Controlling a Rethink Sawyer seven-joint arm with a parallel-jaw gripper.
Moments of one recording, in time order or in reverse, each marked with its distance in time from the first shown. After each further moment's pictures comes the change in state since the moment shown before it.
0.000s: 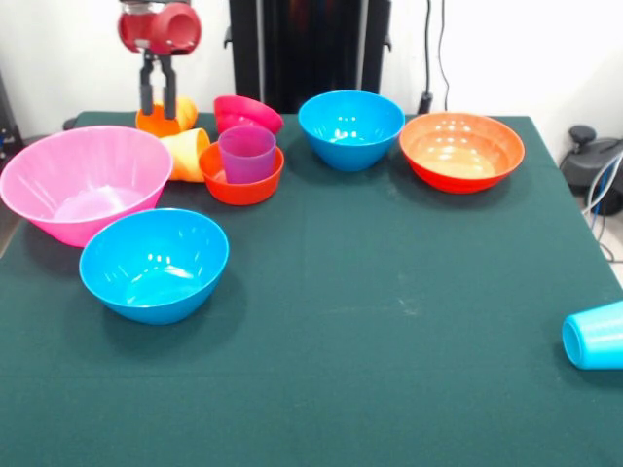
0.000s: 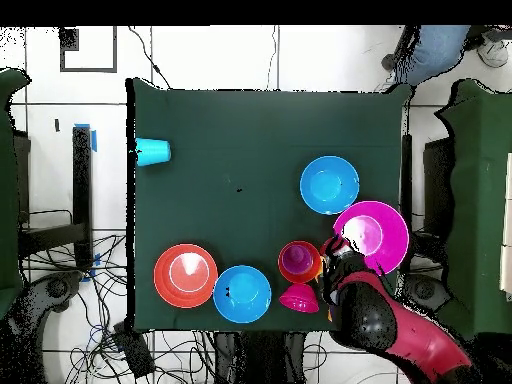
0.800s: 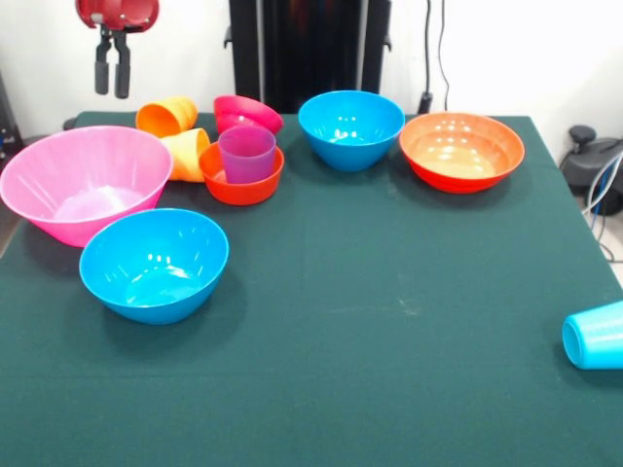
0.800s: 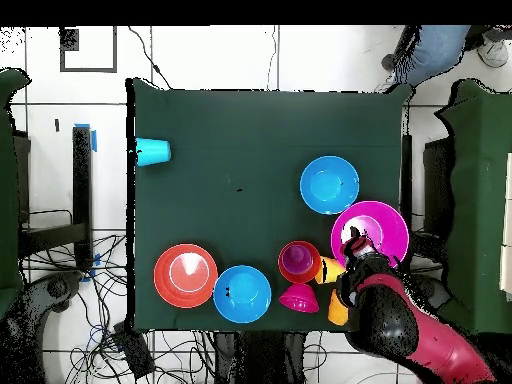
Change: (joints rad) arm -0.044 -0.072 0.013 -0.011 0.000 0.024 0.000
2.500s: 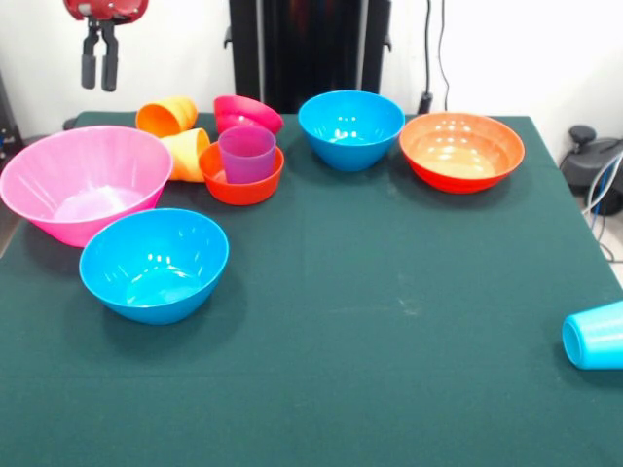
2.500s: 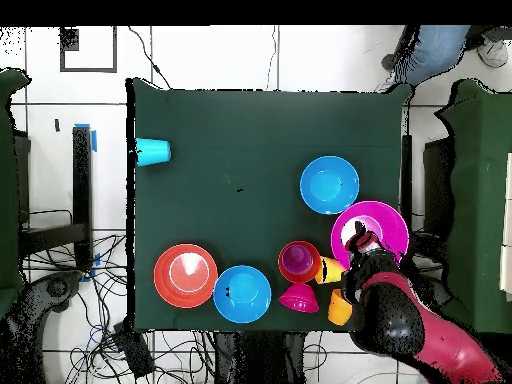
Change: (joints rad) arm -0.025 -0.024 0.038 -0.004 0.000 0.001 0.000
